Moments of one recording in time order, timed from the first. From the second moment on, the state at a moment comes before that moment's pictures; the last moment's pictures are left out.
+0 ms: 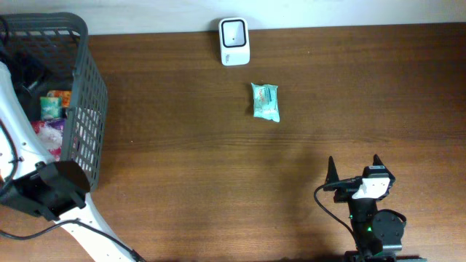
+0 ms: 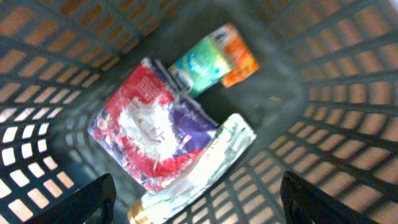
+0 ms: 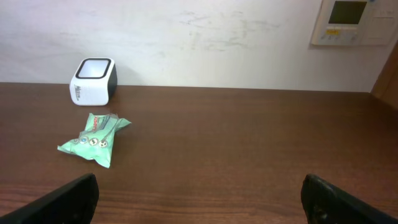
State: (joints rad) left arm 0.44 2.23 2.62 -1.61 -0.14 -0.41; right arm -0.02 0.01 0.01 -0.08 0.00 -0.02
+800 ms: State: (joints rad) left arm 0.44 2.23 1.86 -1.10 -0.31 -0.52; right arm -0.02 0.01 0.01 -0.08 0.00 -0.02
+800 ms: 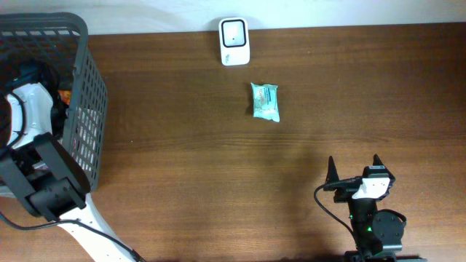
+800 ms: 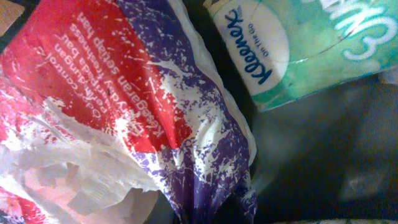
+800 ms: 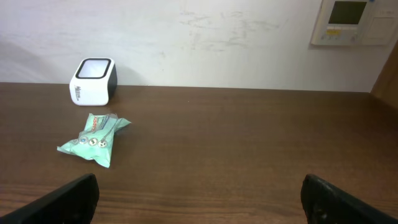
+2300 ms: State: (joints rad) left arm -0.38 1.74 2.00 -1.01 0.09 -0.13; right arm -0.02 0.01 0.01 -0.08 0.00 -0.02
